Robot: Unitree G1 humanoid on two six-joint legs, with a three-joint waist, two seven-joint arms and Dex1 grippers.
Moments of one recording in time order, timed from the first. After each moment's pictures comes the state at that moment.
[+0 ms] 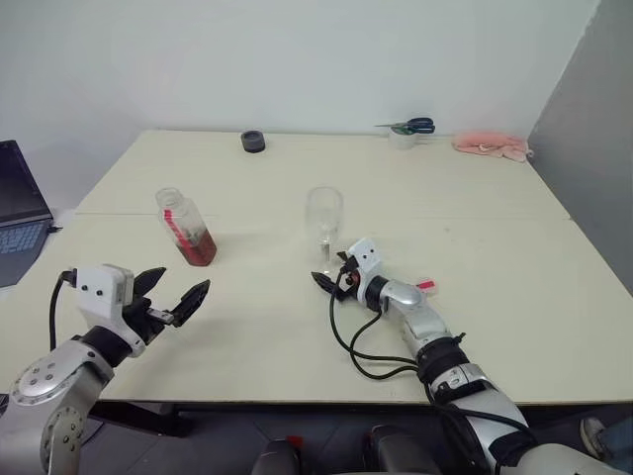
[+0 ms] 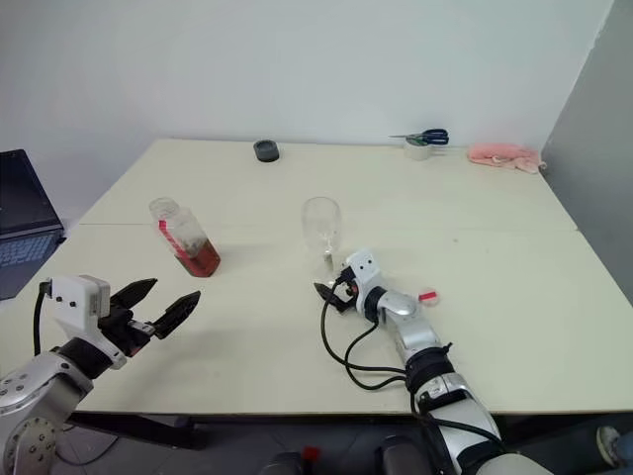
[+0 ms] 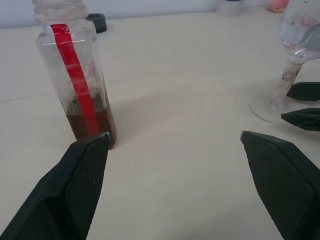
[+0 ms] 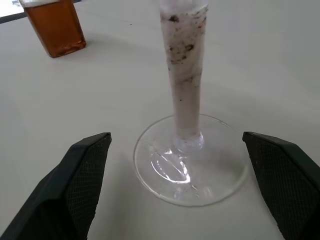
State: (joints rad) left arm 0.21 0.58 0.47 -0.41 -0.55 0.51 -0.53; right arm -0.59 0.03 0.10 0.70 0.02 -0.01 0.56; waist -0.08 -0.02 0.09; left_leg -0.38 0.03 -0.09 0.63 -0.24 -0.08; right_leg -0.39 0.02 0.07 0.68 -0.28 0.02
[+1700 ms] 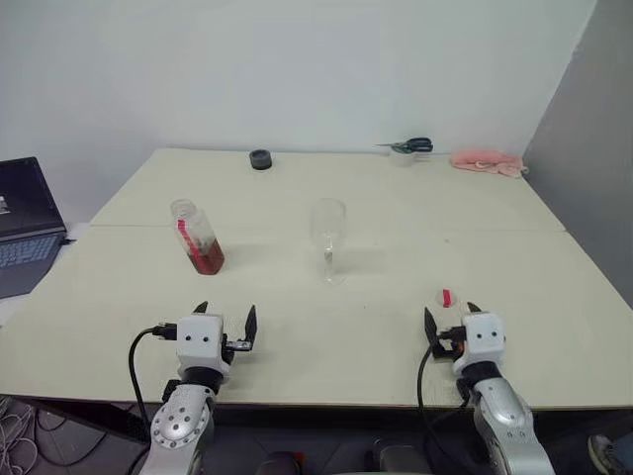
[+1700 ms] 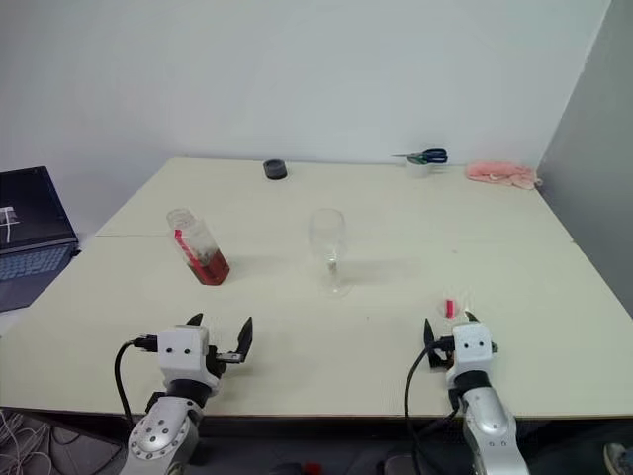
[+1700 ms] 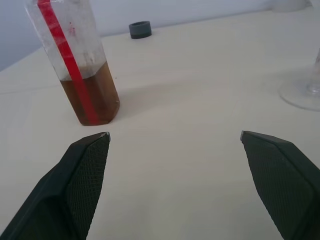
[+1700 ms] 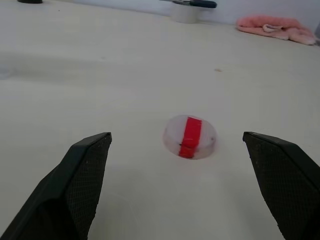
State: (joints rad) left arm 0.34 0.21 0.03 -0.35 -0.05 0.07 -0.05; right arm 0.30 -0.15 0.02 -0.23 0.00 0.01 0.05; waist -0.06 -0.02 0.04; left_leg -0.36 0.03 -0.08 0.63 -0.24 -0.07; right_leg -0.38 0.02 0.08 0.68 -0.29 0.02
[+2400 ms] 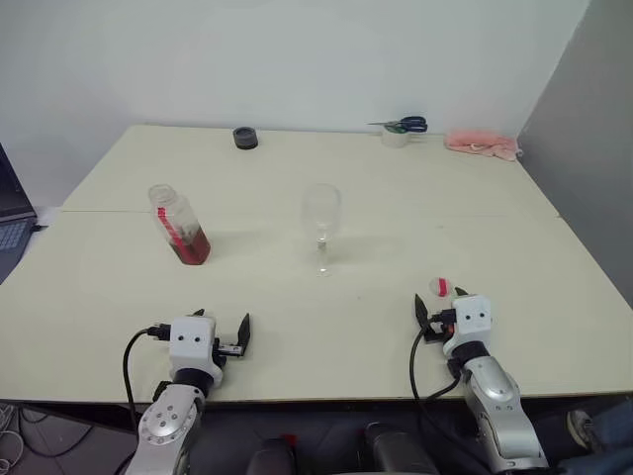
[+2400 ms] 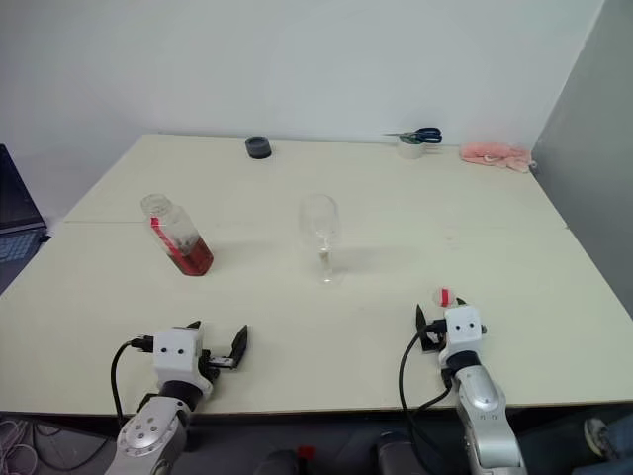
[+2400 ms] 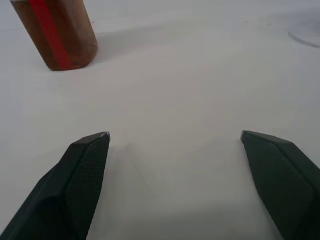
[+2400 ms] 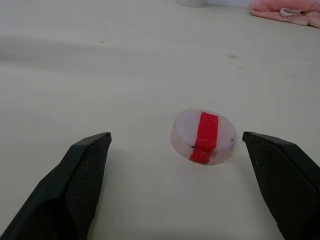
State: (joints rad) left arm 0.32 0.29 0.12 -0.30 -0.16 0.18 -0.16; right arm 0.08 -0.12 0.02 -0.03 0.01 0.00 0.16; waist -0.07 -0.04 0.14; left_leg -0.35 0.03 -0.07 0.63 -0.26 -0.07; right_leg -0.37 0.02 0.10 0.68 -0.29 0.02
